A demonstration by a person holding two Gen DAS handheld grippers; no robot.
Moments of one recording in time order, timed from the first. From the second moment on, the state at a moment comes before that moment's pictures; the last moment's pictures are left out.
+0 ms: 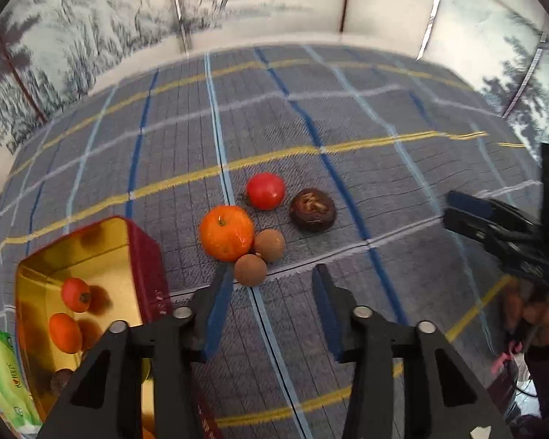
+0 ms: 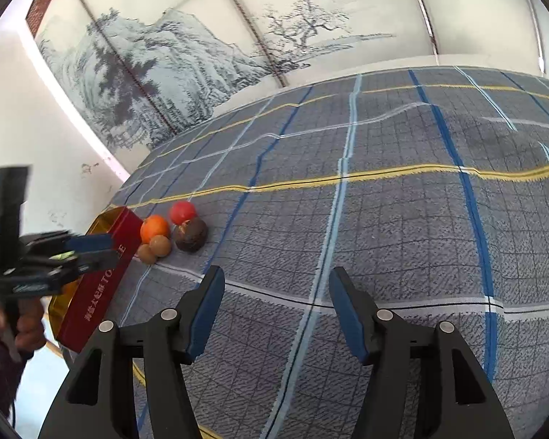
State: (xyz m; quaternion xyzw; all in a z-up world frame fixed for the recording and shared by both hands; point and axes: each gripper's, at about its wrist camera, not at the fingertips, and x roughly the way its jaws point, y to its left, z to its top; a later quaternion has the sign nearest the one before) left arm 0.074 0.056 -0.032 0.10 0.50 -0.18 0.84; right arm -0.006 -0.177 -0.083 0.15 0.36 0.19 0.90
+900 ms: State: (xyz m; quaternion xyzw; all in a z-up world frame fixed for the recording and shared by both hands) left arm 0.087 0.011 -0.048 0.18 0.49 -0.16 0.84; right arm -0.007 -0.180 -0.083 0.16 0.36 0.20 0.90
